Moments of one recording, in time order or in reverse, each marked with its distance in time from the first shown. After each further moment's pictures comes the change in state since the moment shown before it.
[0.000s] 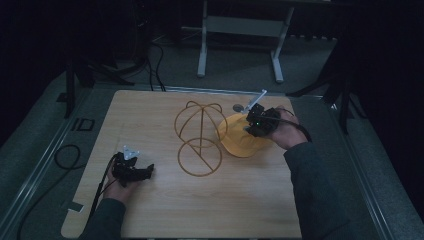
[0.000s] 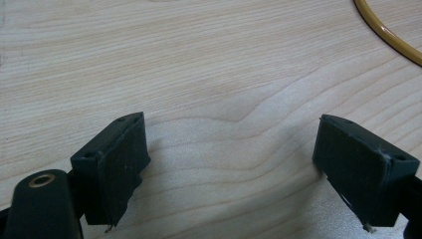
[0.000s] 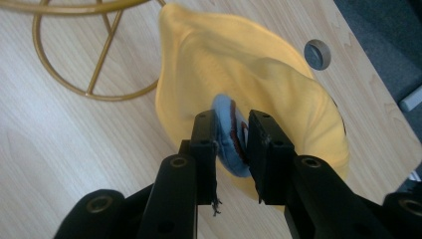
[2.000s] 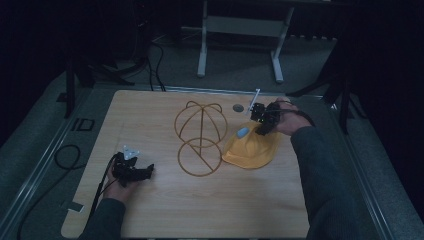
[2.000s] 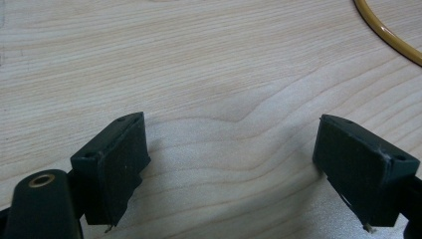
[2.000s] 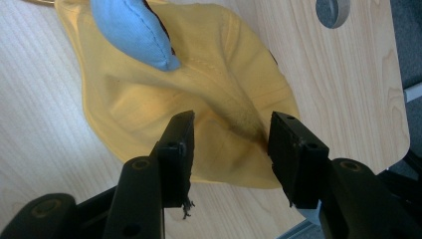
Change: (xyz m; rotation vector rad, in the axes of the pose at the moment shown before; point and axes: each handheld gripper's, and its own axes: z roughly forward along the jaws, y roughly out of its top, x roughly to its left) left arm 0.000 0.000 0.000 0.006 0.000 0.006; right arm -0.046 -0.006 0.045 0.227 0.032 -0.213
